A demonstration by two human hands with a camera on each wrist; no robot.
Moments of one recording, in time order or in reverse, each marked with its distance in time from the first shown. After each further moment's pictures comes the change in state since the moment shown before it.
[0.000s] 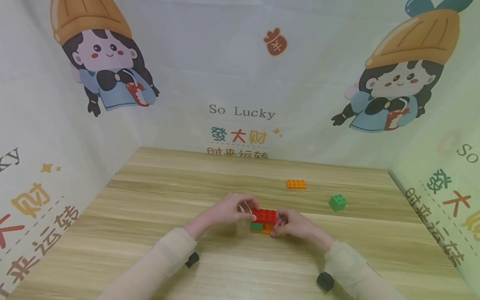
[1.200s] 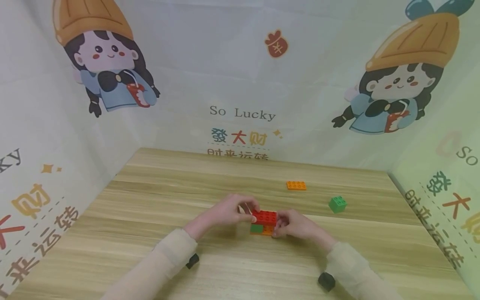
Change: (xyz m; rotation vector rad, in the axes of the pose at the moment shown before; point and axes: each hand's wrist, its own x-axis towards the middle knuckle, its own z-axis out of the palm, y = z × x) left_hand 0.000 -0.003 0.001 0.019 0.016 0.017; right_hand -0.002 -0.002 -0.006 -0.048 -0.031 -0.027
